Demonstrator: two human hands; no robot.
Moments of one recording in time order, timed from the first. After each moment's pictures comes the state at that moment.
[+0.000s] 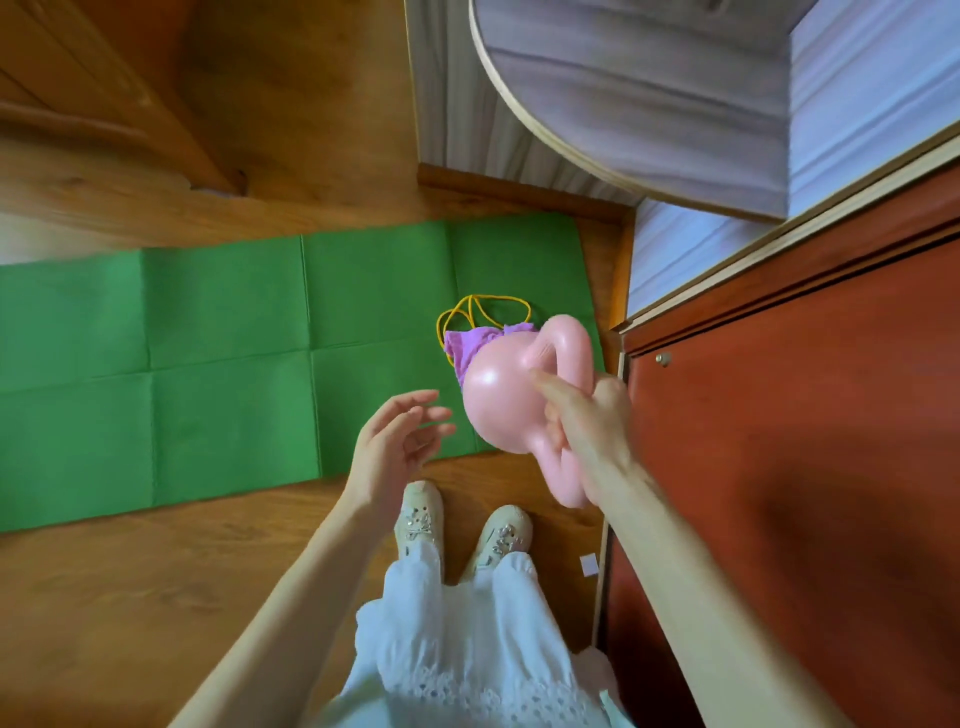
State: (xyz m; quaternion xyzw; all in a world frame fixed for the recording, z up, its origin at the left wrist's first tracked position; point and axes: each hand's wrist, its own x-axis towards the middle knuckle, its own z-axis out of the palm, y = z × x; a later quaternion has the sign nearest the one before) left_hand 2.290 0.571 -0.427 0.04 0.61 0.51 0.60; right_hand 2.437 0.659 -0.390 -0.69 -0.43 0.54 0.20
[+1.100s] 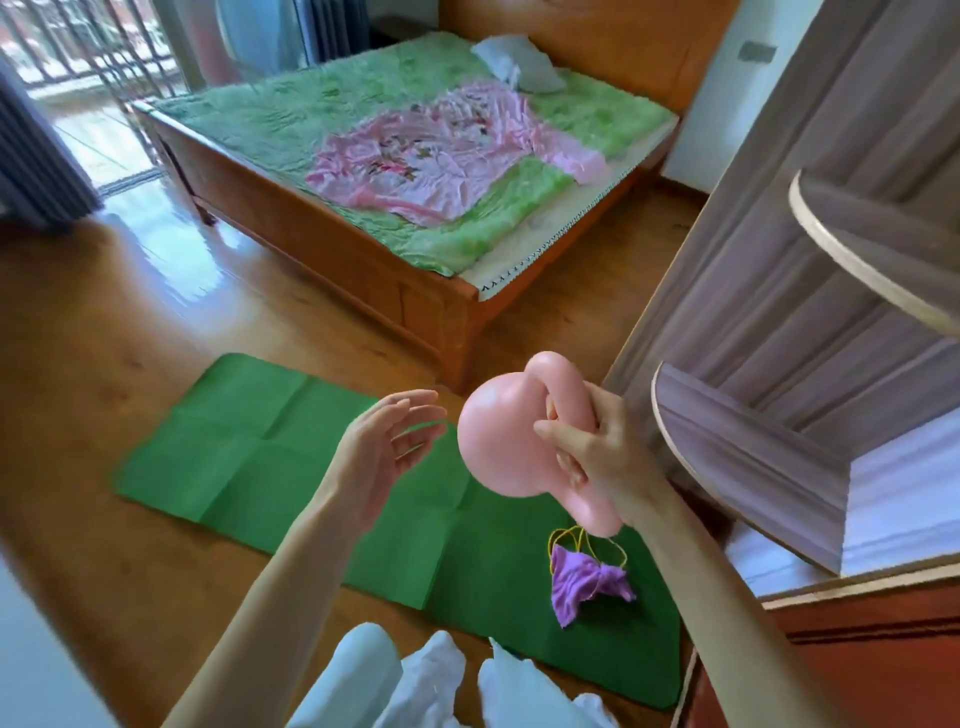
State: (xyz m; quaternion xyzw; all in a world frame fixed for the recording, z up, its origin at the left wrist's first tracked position) left_hand 2.115 0.411 -0.059 0.09 0.56 0.72 0.41; right_hand 2.263 0.563 -0.022 -0.25 -0.77 0.57 0.16
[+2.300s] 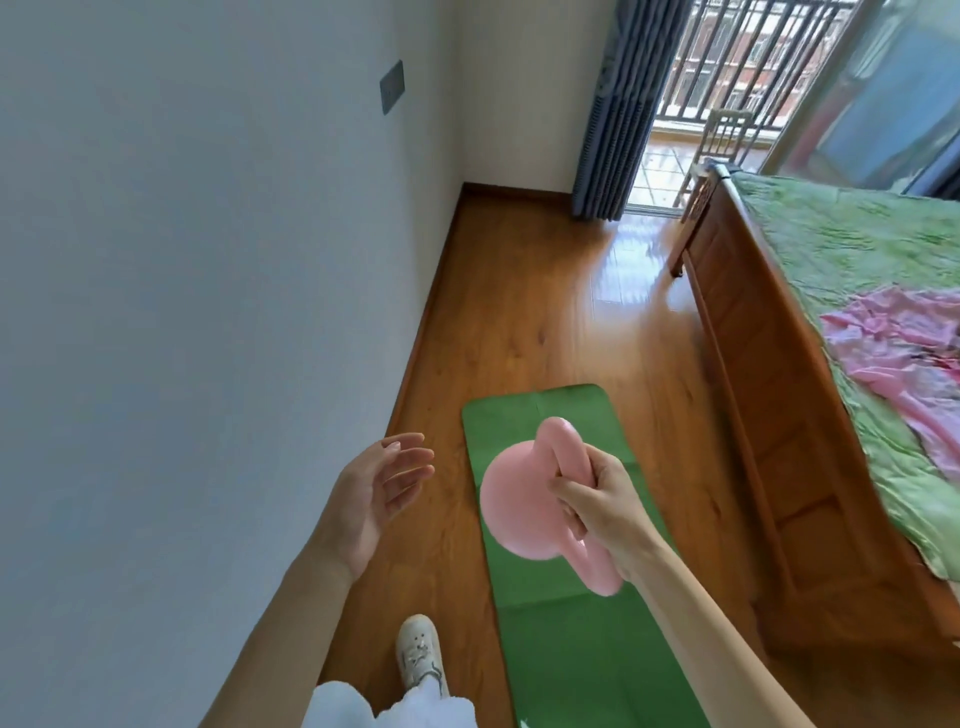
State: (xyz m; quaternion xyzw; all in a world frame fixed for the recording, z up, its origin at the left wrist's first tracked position) left_hand 1.939 0.104 -0.074 -0.27 0.54 0.79 -0.03; right_hand 1.867 0.311 -0.058 0.02 -0.79 0.57 -0.23
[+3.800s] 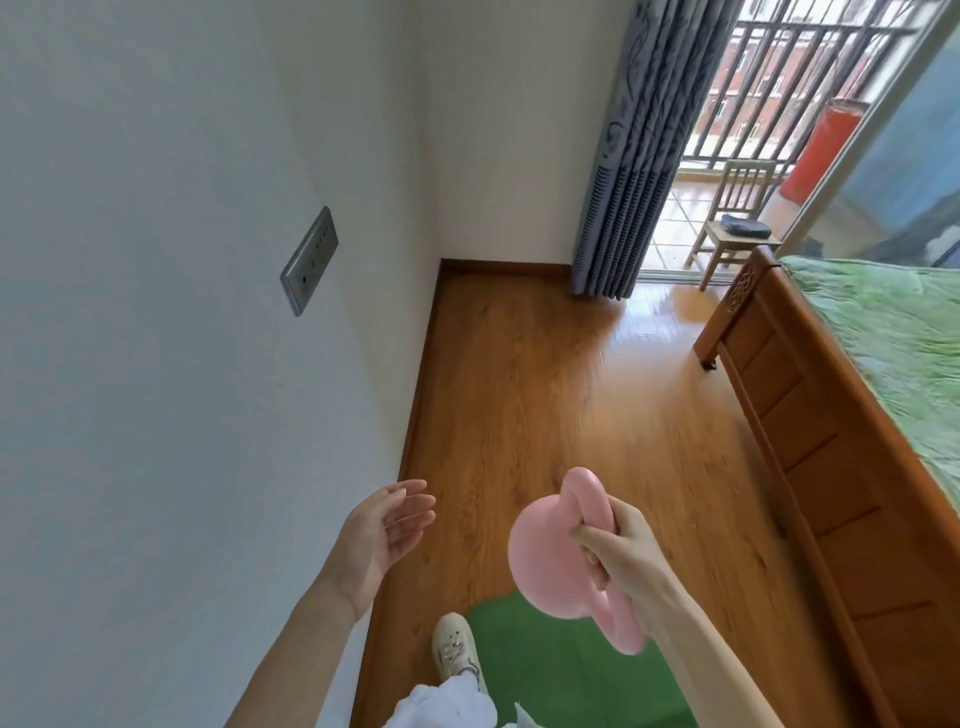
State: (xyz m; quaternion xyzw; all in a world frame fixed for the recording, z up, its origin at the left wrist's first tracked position) left_hand 1.312 -0.121 -0.106 -0.30 0.56 0.77 0.03; right_hand 1.257 0.110 -0.085 -0.08 -0.79 0.56 -0.25
